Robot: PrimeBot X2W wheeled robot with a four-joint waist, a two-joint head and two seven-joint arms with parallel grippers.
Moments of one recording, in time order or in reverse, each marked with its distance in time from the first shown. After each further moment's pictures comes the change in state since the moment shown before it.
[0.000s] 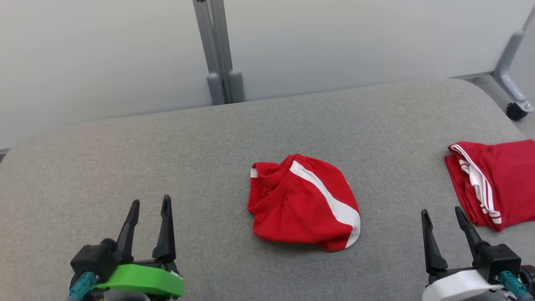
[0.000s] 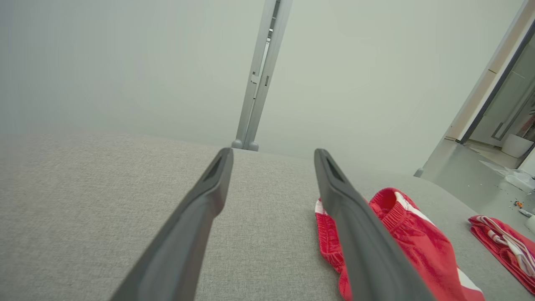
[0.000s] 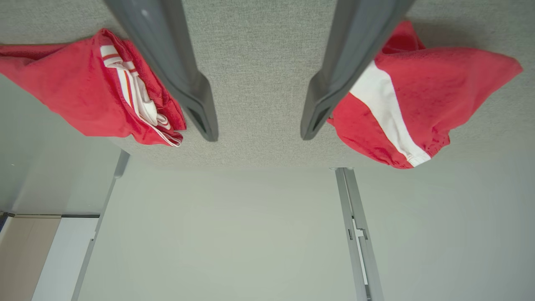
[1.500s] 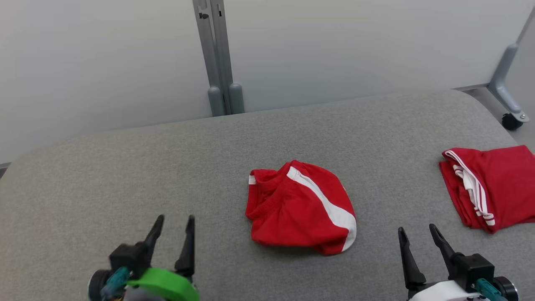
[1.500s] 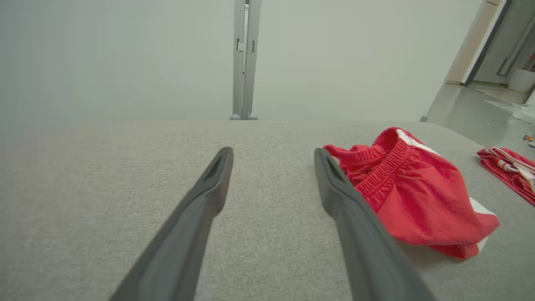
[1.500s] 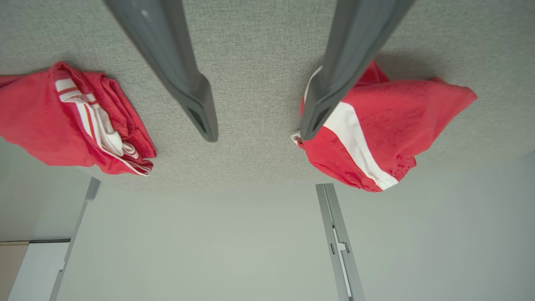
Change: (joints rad) left arm 0.015 -0.029 0.030 0.129 0.193 -0.081 0.027; right arm 0.011 0.008 0.076 0.098 0.049 0.000 -0.009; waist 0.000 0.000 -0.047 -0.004
